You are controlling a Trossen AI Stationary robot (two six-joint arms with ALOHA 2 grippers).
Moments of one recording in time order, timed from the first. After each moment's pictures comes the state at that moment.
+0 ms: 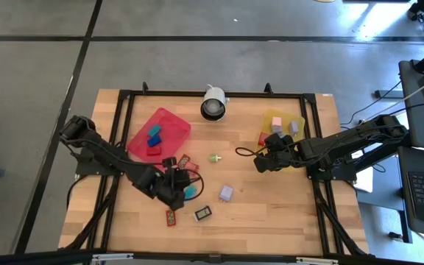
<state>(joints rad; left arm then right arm) -0.51 1.58 1.15 -0.81 -0.52 -0.64 0.26 1.20 0.71 -0.67 0.56 1.06</state>
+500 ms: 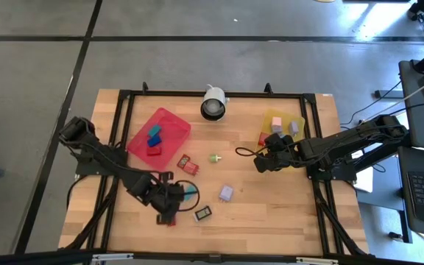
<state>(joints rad) -0.59 1.58 1.15 -0.80 -0.22 -0.67 0.26 1.20 0.71 -0.67 0.56 1.06</state>
